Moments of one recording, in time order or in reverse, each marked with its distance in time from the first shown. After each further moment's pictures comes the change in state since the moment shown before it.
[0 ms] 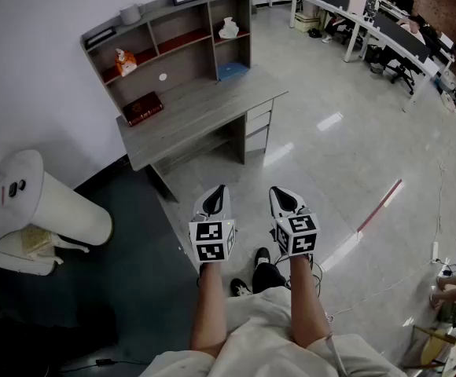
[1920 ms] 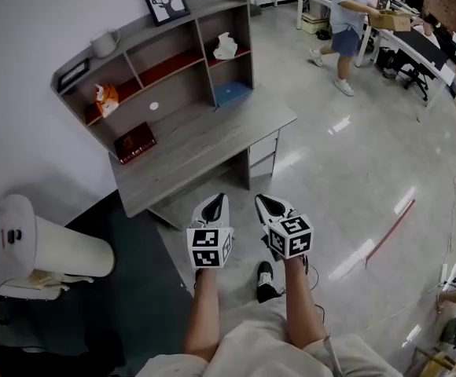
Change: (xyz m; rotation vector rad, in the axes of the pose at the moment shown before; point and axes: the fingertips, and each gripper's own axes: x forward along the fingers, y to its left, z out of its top) left arm 0.222 0.057 0.047 0.027 0.051 -0.018; right arm 0.211 -0.084 0.060 0.108 0.018 0.217
